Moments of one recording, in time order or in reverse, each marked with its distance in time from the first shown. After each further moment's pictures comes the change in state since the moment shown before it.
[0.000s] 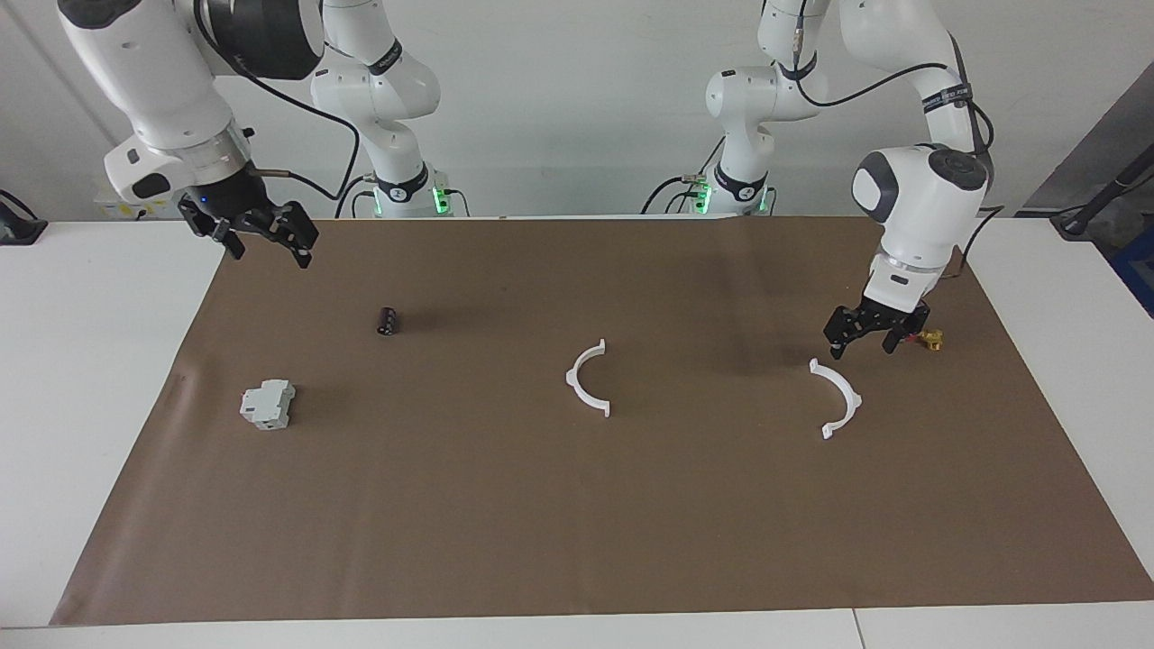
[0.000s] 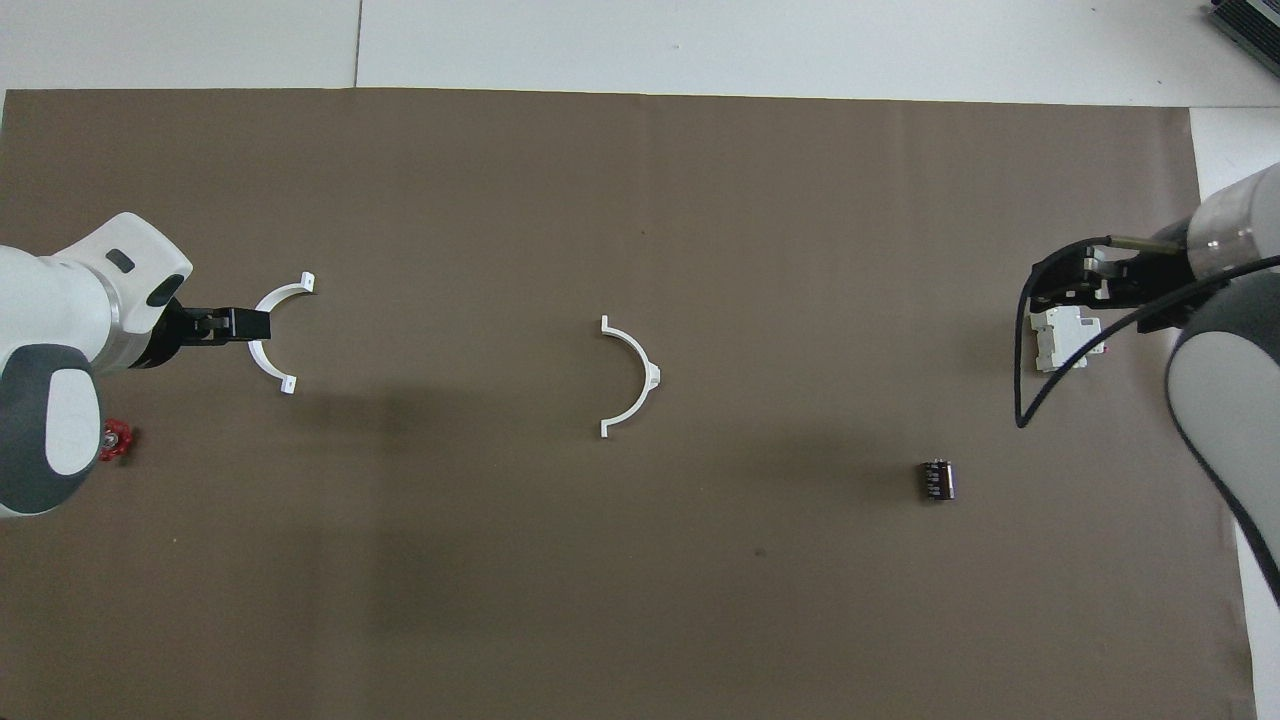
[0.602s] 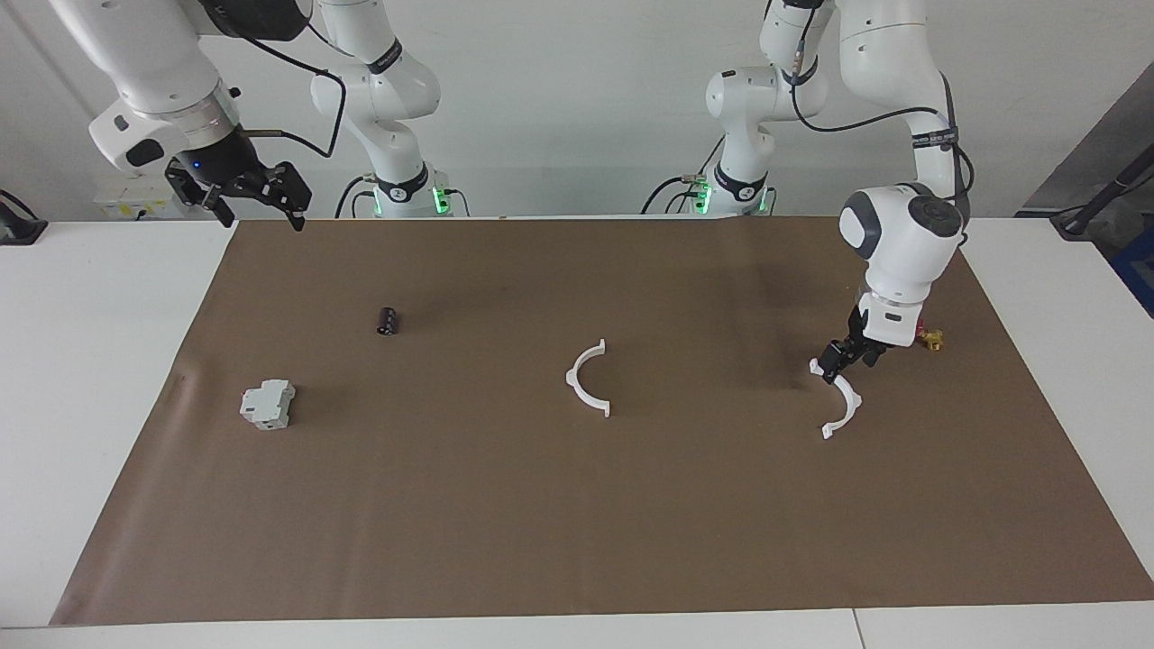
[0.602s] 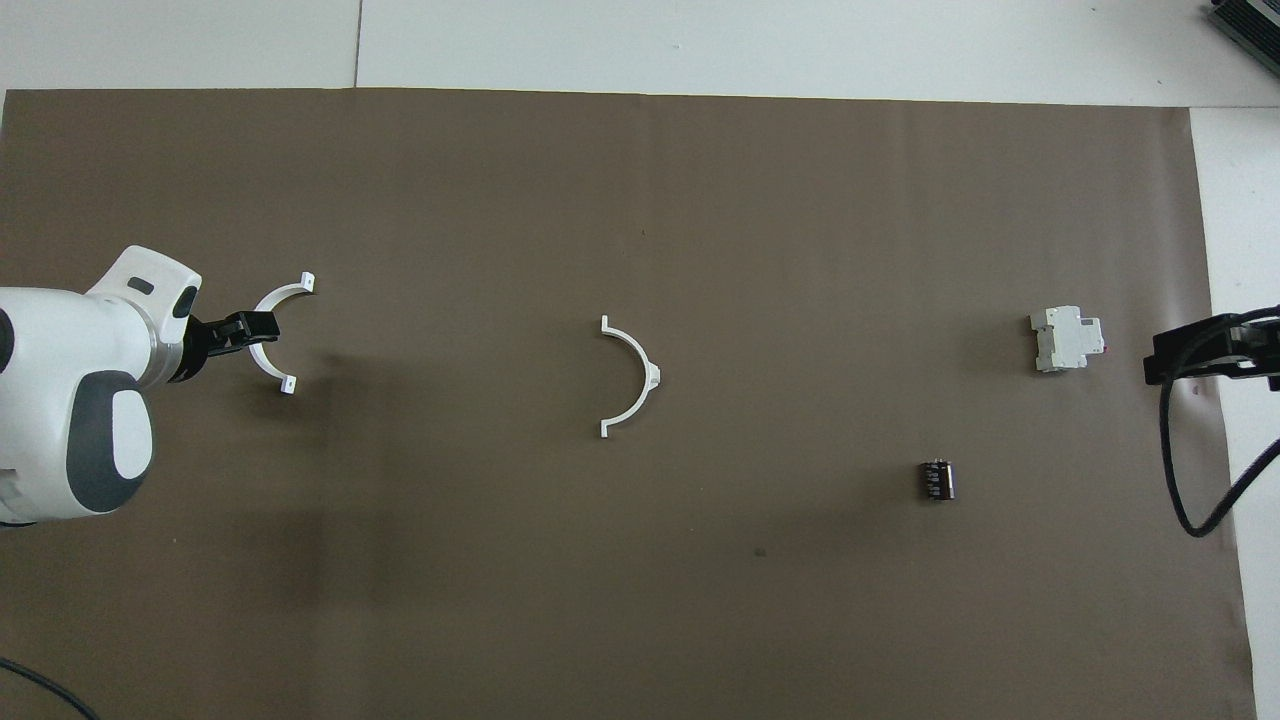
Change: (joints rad) left arm 0.008 0.119 -0.002 -0.017 -0.002 0.070 -0.285; right arm -0.001 -0.003 0.013 0.047 -0.012 -0.089 -0.074
